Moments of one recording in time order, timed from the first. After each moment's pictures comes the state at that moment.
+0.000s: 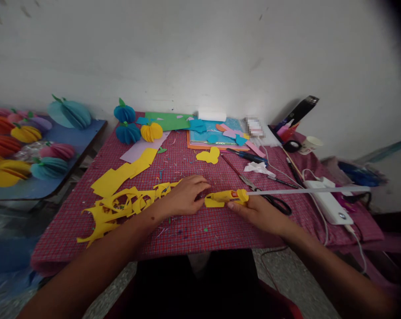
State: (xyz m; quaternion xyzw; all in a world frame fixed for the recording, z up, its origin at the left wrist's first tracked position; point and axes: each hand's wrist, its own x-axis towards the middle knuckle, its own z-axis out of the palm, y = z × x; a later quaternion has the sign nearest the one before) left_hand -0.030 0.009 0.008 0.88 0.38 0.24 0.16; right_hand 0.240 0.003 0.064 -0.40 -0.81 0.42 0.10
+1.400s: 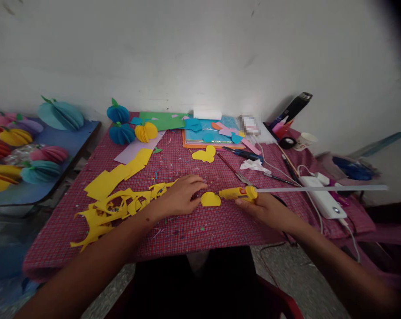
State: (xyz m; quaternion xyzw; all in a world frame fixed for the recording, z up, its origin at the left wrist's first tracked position) left_hand -0.031 0.009 0.007 0.88 0.38 0.23 0.16; right_hand 0.269 0.005 0.067 -0.45 -0.80 0.39 0.11
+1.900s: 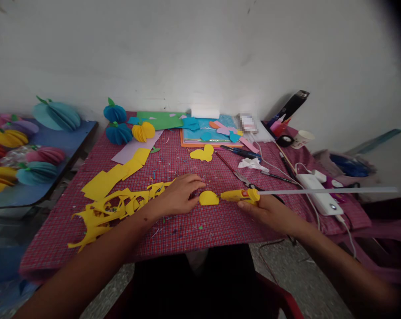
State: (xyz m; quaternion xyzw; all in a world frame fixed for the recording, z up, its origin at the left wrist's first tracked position) left_hand -0.031 0.009 0.008 0.88 0.38 0.23 0.17; right_hand 0.282 -0.003 0.066 -0.45 -0.80 0.40 0.10
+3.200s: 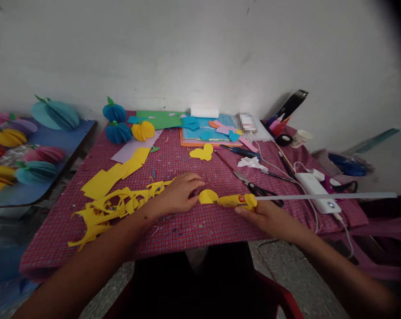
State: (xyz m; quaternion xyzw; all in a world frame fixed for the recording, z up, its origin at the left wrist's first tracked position) left_hand -0.031 0.008 0.009 0.88 0.38 0.22 0.16; right_hand 0.278 -0.019 0.064 -0.47 -0.79 0.38 0.05
